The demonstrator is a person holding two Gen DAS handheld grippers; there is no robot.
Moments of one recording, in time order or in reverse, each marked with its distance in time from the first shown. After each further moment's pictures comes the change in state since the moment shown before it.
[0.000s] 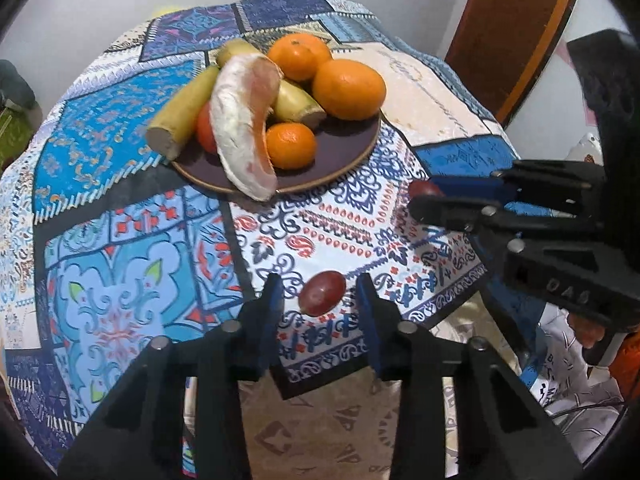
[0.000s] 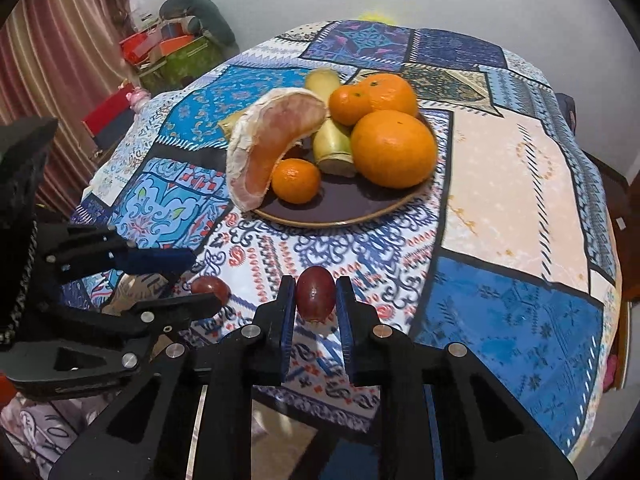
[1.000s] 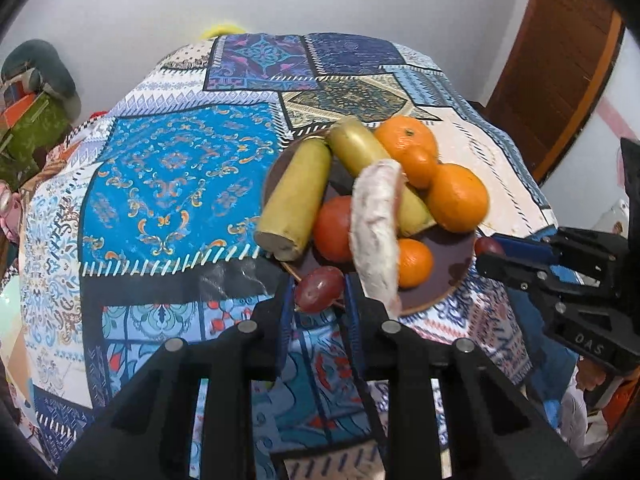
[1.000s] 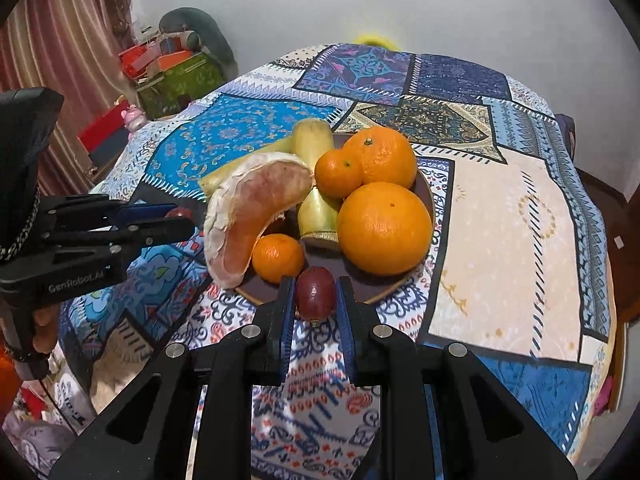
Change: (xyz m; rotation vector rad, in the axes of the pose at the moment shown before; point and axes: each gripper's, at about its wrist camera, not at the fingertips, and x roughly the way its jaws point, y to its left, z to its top) left arm -0.008 0.080 0.066 -0.133 -0.112 0.091; right arm 0.015 -0.007 0.048 -0.021 -0.059 -0.010
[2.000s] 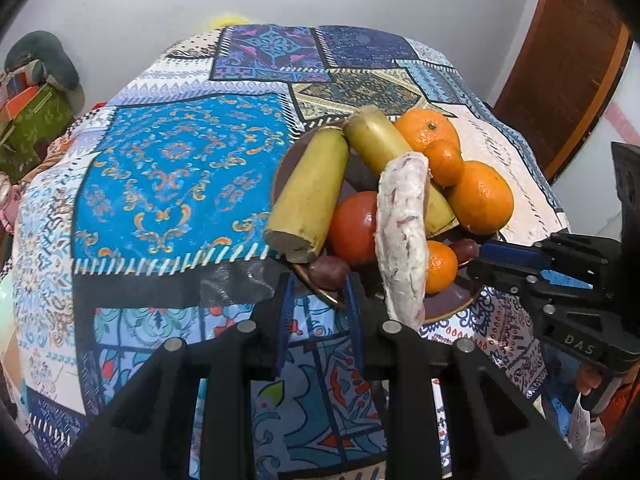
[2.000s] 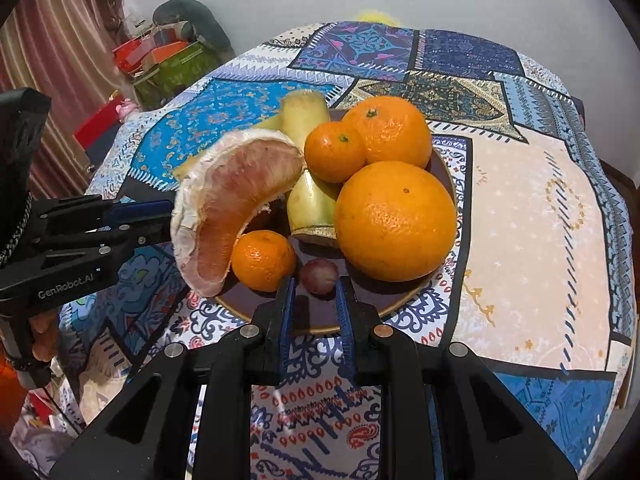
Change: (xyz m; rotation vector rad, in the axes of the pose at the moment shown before) left arm 0.014 0.008 -0.002 -0.022 0.003 0.019; right arm 0.029 -0.008 0.003 0.027 0.048 0.029
